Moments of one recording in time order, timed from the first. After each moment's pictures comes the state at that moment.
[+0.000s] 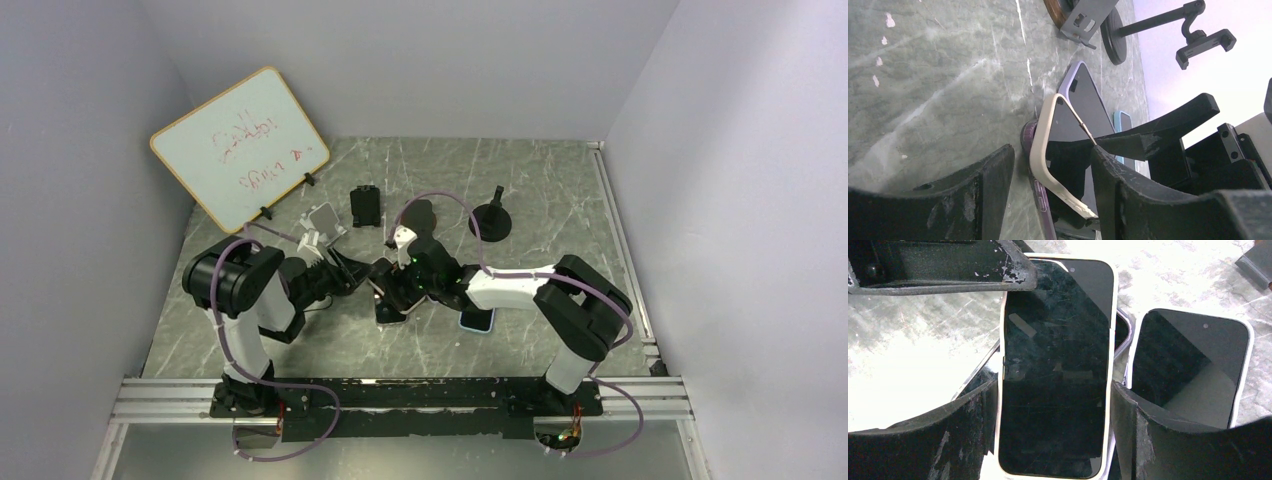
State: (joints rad) left arm -0.35 1.88 0.18 1.44 0.39 -0.95; right arm 0.89 1.68 0.79 0.21 -0.07 0.13
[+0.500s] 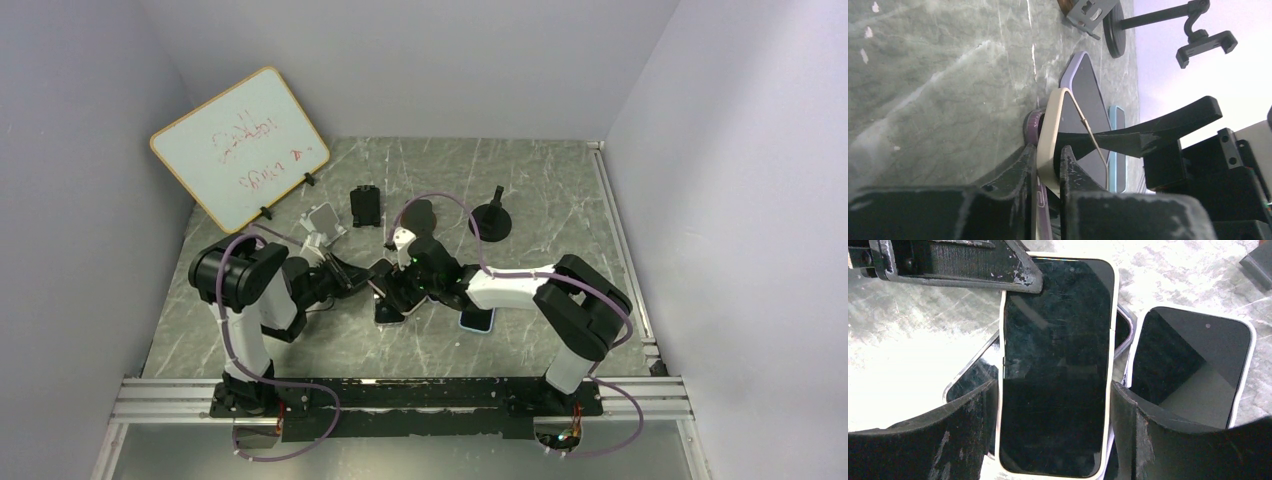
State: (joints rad) left arm -0.35 1.94 0.20 1.44 0.43 -1.02; right arm 0.89 1.68 0.79 0.21 -0.08 0.10
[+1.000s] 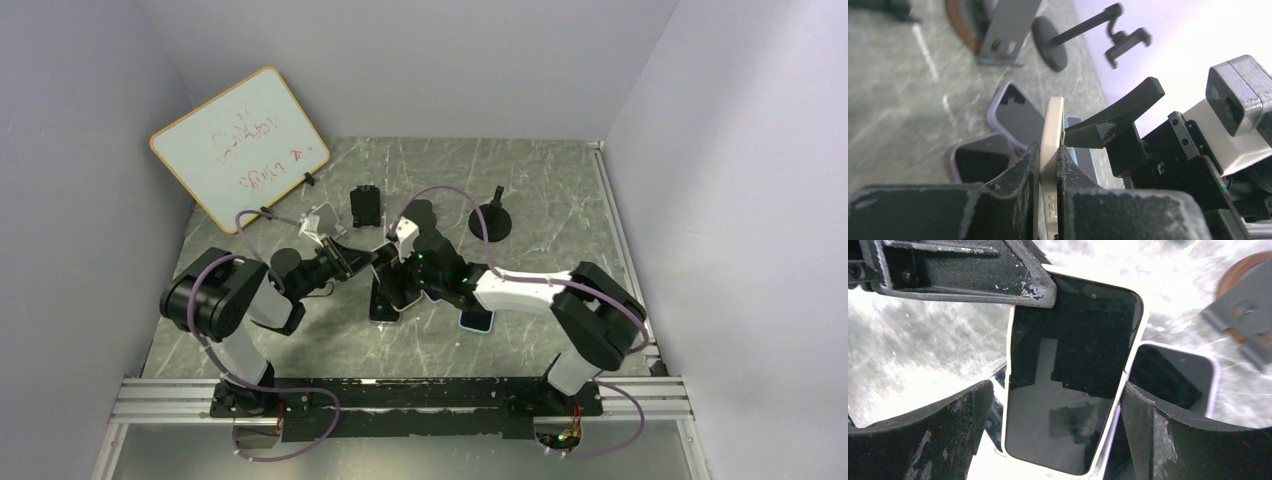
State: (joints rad) left arm -0.35 1.74 0.22 1.42 0.49 -1.00; right arm 0.89 1.64 0.80 0.26 -0.08 0.10
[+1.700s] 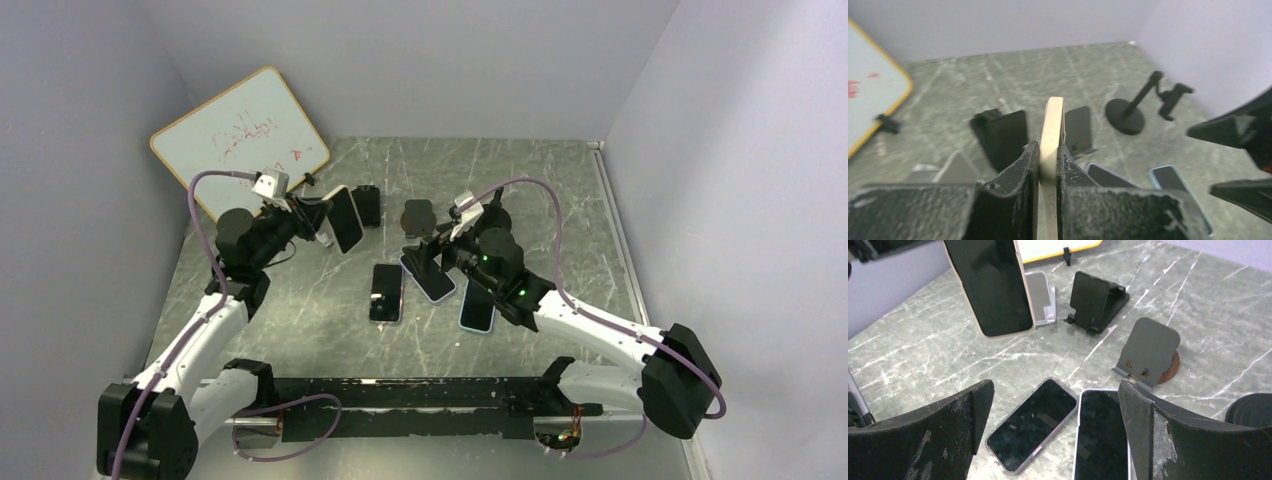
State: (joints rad) left arm -0.22 0.96 0.53 0.48 0.38 -0.34; right arm 0.80 1.13 0.64 0.36 0.04 0.15
